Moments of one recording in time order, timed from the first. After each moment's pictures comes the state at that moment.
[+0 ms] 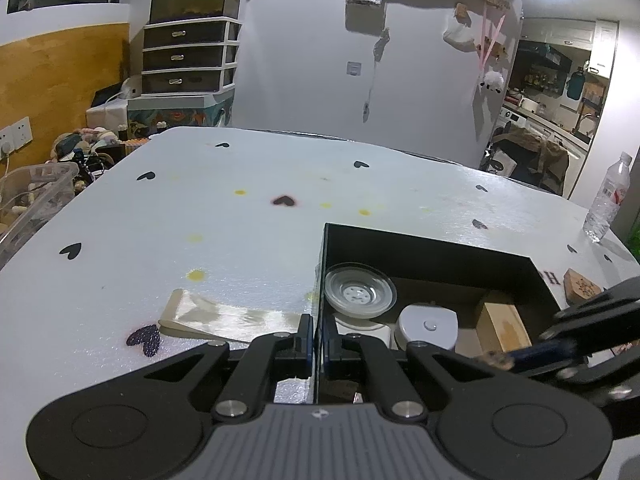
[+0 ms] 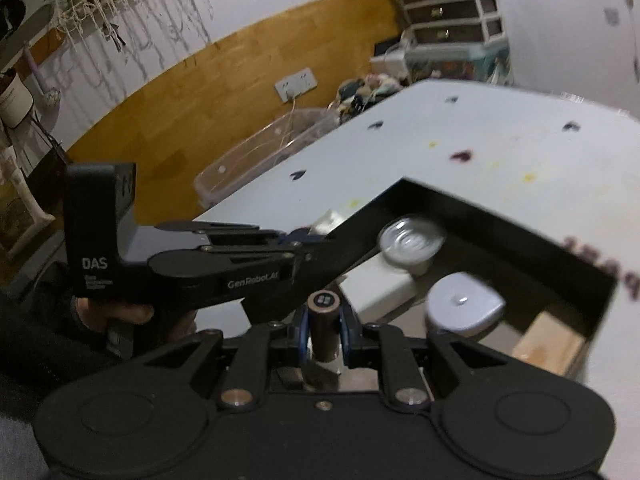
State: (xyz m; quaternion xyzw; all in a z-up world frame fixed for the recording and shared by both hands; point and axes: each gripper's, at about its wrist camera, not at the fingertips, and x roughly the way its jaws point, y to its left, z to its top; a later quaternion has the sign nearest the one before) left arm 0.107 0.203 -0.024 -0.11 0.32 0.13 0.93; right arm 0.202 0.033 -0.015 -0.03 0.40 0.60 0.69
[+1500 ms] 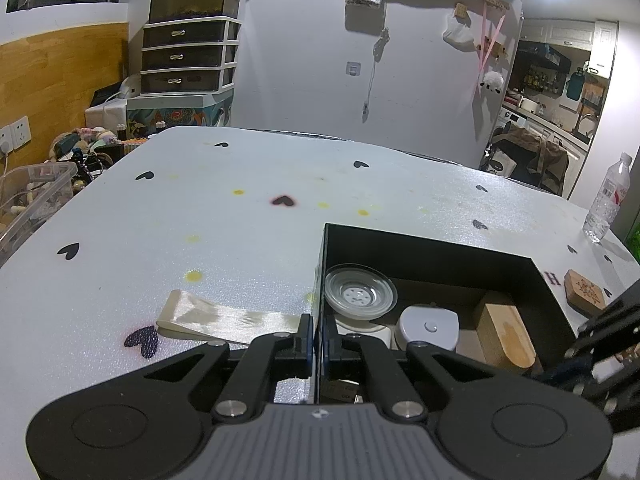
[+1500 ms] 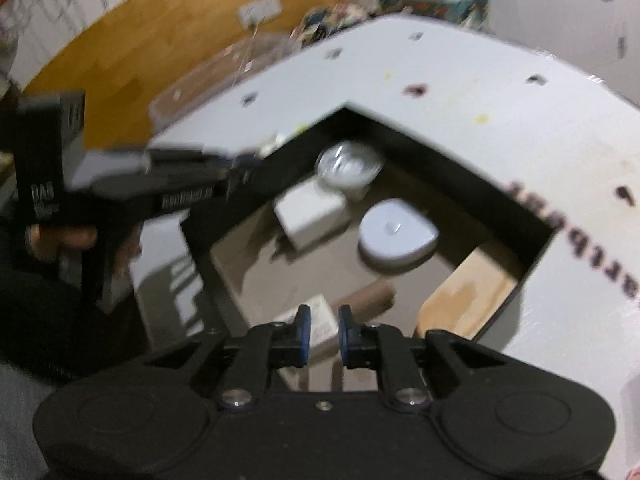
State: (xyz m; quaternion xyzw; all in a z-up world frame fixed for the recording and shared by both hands) left arm 0.109 0.204 -0.024 -0.11 0.32 0.13 0.93; right arm 0.208 0.026 -0.022 -0.18 0.46 0.55 0.67
